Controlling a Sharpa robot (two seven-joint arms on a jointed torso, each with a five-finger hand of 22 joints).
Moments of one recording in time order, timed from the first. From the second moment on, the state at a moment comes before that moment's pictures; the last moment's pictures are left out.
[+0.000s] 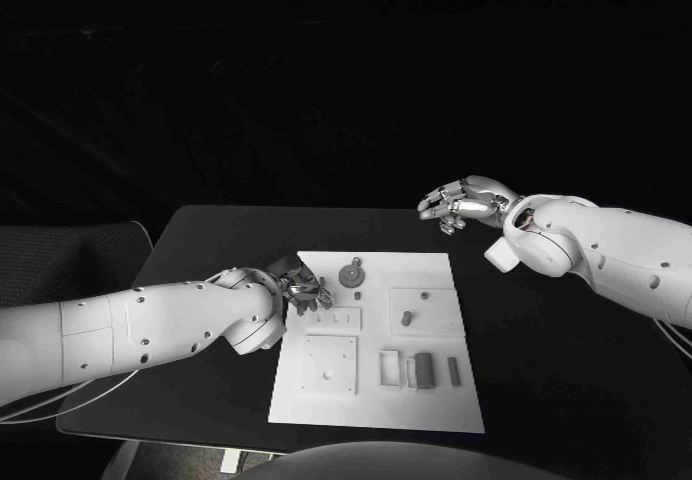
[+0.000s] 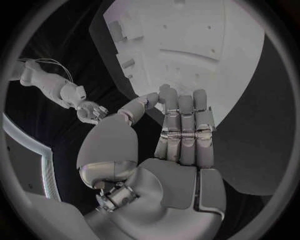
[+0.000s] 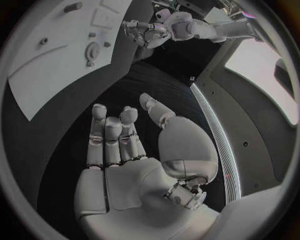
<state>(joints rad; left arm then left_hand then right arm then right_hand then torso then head) 1.14 -0.76 -0.24 1.51 -0.88 -0.49 -0.39 0.99 -0.14 0.63 -0.26 0.49 1.09 0.11 0.35 0.69 1.42 -0.03 0.29 0.63 1.24 -0.05 0.57 1.11 0.03 1.20 -0.15 0.23 1.28 1.25 -0.66 -0.09 1.10 -0.63 -0.02 0.18 1.00 -0.09 0.53 -0.29 0.14 0.87 0.10 0.31 0.71 1.04 0.00 1.15 0.72 1.01 -0.08 1.49 0.78 0.25 0.91 0.07 0.90 1.31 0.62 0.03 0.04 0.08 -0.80</state>
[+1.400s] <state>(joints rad) 1.07 -0.67 -0.24 1.40 -0.99 -0.52 -0.40 0.99 -0.14 0.64 -0.25 0.48 1.09 0.11 0.35 0.69 1.41 -0.03 0.29 0.62 1.24 -0.05 0.58 1.10 0.02 1.20 -0.15 0.23 1.28 1.25 -0.66 -0.09 1.13 -0.71 -0.06 0.18 1.01 -0.09 0.53 -0.29 0.14 0.88 0.10 0.30 0.71 1.04 0.00 1.15 0.72 1.02 -0.07 1.49 0.78 0.25 0.92 0.07 0.90 1.31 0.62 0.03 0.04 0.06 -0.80</state>
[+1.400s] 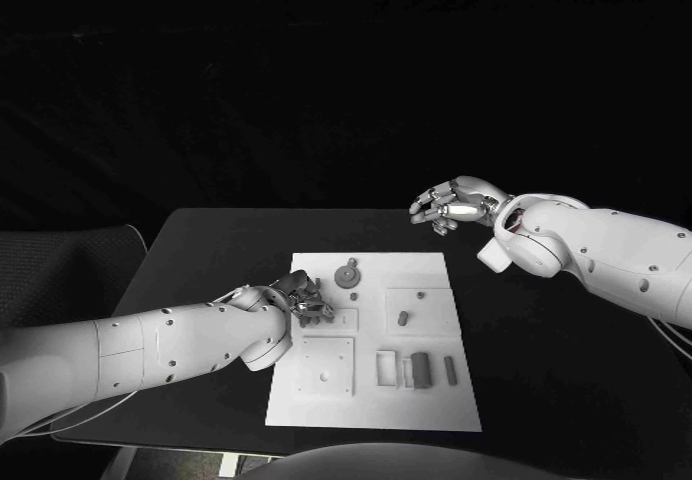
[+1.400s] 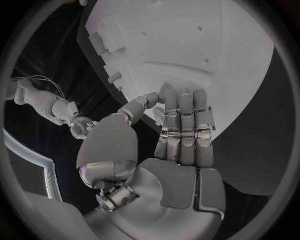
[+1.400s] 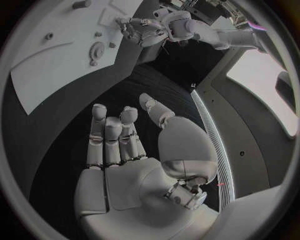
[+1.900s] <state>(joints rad) 1.07 -0.65 -0.24 1.39 -1.00 -0.52 -0.41 0.99 -0.19 0.63 -0.20 0.31 1.12 0.08 0.35 0.70 1.41 -0.03 0.31 0.63 1.23 -0.05 0.60 1.09 0.04 1.21 -0.15 0.24 1.29 1.25 -0.66 -0.09 1.14 -0.71 -0.06 0.17 1.01 -0.09 0.53 -0.29 0.14 0.88 0.10 0.30 0.71 1.04 0.00 1.15 0.72 1.02 -0.07 1.49 0.78 0.25 0.92 0.07 0.90 1.31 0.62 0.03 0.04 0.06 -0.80</state>
